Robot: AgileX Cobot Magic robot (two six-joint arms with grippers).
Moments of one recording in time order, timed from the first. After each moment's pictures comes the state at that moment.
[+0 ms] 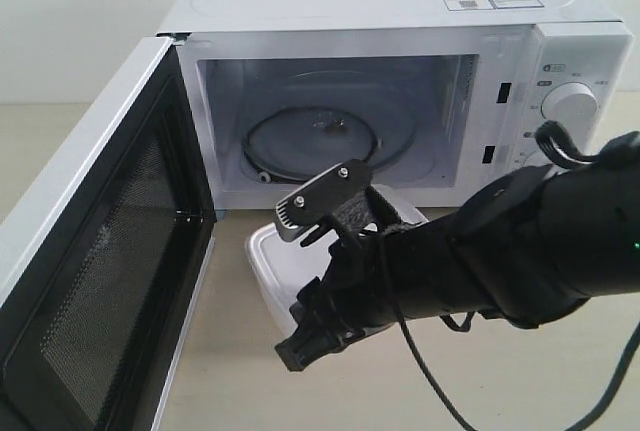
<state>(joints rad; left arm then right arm) 0.06 0.00 0.00 0.02 0.34 -0.12 0.68 1.71 -0.76 1.47 0.07 -1.48</state>
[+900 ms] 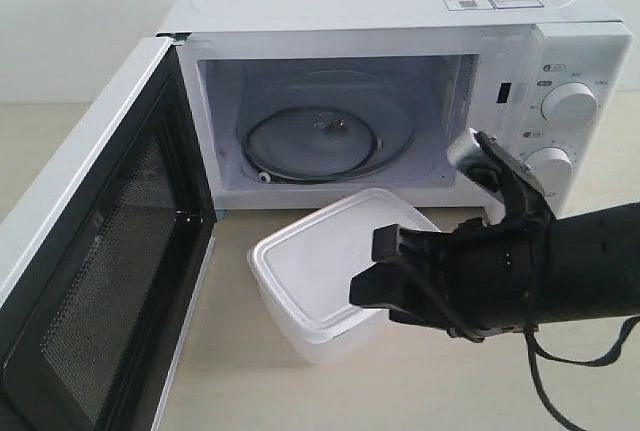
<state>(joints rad) 0.06 0.00 0.00 0.02 0.34 -0.12 0.37 1.43 -0.53 1.63 0.51 -0.97</state>
